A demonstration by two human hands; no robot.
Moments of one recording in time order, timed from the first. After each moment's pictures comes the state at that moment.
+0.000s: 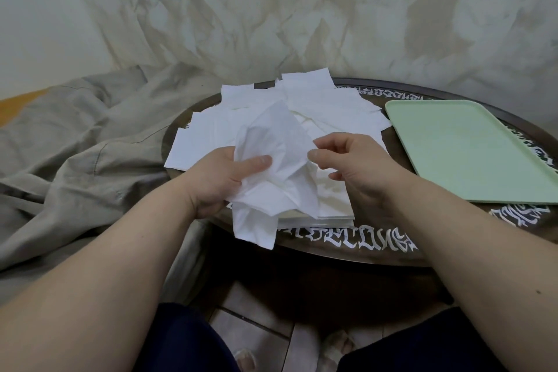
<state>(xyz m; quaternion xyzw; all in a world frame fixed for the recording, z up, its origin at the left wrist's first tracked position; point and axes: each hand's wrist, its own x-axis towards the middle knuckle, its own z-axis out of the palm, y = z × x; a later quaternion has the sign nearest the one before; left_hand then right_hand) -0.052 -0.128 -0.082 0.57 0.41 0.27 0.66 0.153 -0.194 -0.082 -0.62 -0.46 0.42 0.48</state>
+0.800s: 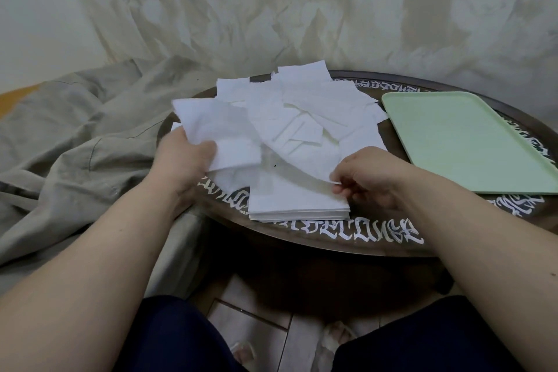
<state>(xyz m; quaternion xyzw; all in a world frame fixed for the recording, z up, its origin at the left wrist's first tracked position) -0.078 -0.095 -0.098 0.57 0.51 0.44 0.47 0.173 -0.198 -0.092 -0.72 -0.36 0.48 0.34</state>
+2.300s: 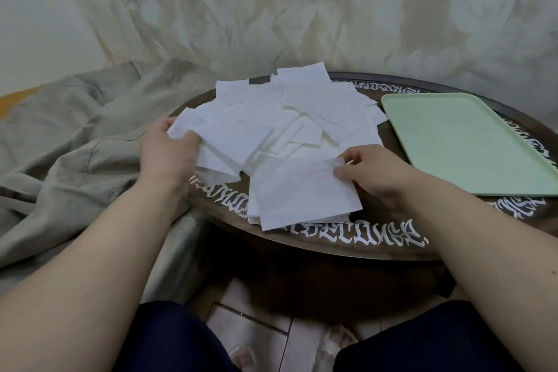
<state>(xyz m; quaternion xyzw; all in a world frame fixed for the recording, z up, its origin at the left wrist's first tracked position) -0.072 -0.091 -0.090 0.51 0.56 0.53 0.38 0.188 -0.194 -0.106 -0.71 -0.44 0.41 0.37</state>
